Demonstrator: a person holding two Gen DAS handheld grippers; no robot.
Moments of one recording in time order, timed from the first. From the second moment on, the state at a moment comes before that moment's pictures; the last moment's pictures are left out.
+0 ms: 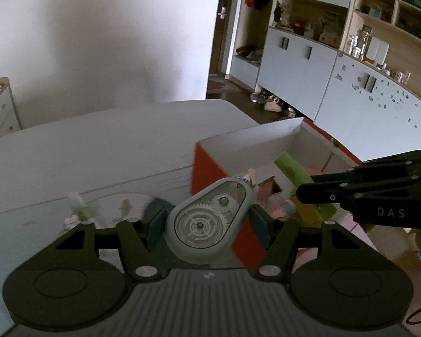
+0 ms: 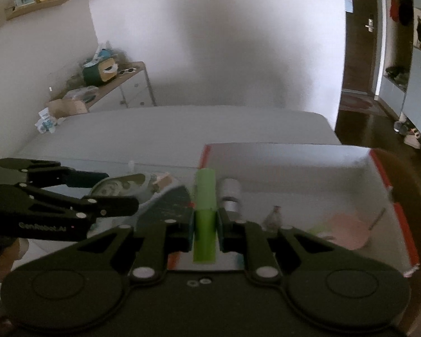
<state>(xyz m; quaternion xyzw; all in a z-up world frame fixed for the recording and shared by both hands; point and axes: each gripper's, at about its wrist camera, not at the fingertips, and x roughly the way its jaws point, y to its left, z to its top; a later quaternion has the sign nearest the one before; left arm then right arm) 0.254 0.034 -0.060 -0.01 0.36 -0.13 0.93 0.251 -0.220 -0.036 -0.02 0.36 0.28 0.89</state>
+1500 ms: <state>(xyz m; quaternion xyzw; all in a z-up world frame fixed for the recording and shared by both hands) 0.440 -0.168 -0.137 0.11 0.46 -0.15 0.87 0.347 -0.303 -0.117 -0.09 0.45 0.19 0.87</state>
